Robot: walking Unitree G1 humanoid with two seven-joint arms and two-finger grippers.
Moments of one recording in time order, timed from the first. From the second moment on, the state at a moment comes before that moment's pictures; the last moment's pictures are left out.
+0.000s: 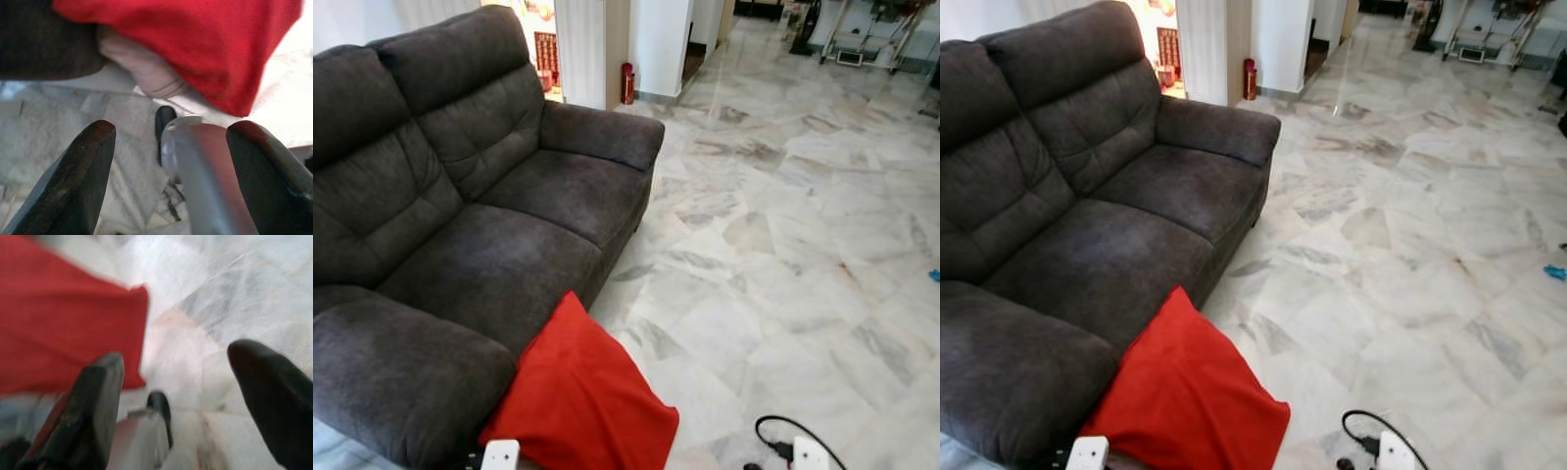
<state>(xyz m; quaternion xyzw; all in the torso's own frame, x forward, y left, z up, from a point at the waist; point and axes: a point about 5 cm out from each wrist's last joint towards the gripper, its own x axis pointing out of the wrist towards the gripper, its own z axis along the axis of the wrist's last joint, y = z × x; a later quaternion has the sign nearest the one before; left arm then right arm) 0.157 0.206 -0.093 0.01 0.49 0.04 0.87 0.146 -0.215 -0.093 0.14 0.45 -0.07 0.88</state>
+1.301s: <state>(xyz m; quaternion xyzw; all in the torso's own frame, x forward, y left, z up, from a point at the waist) 0.155 0.203 -0.093 0.02 0.48 0.05 0.88 0.161 -0.189 -0.092 0.16 0.44 -0.06 0.88</state>
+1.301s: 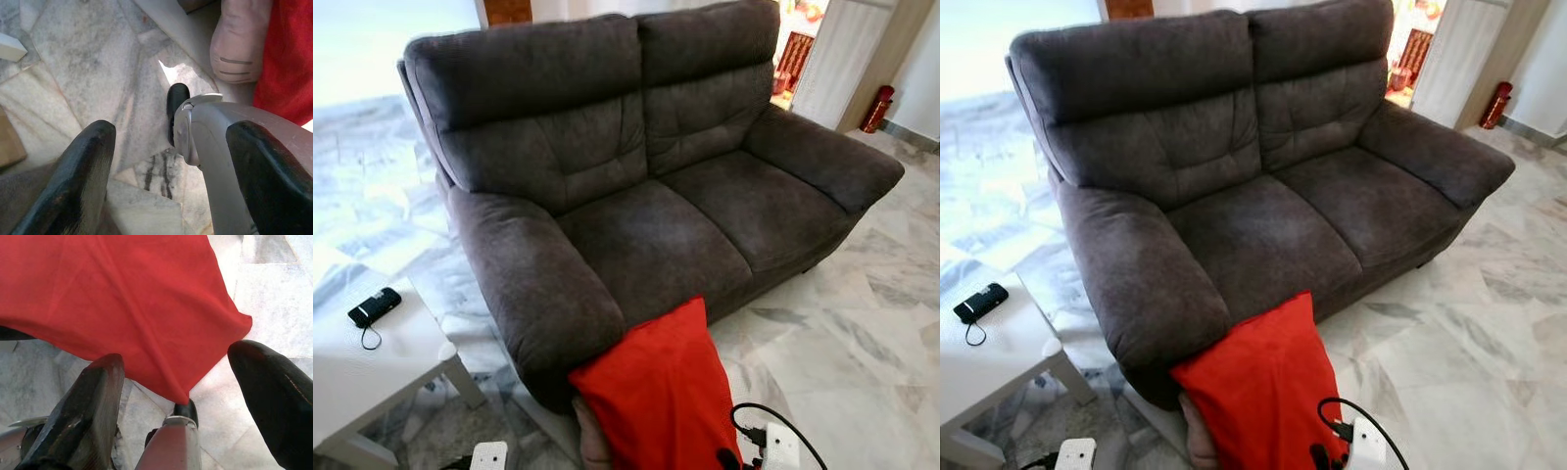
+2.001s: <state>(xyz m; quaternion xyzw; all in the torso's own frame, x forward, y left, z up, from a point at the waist) 0.203 0.239 -0.055 0.04 0.32 0.10 0.94 0.185 -0.199 -0.078 0.13 0.39 -0.07 0.91</state>
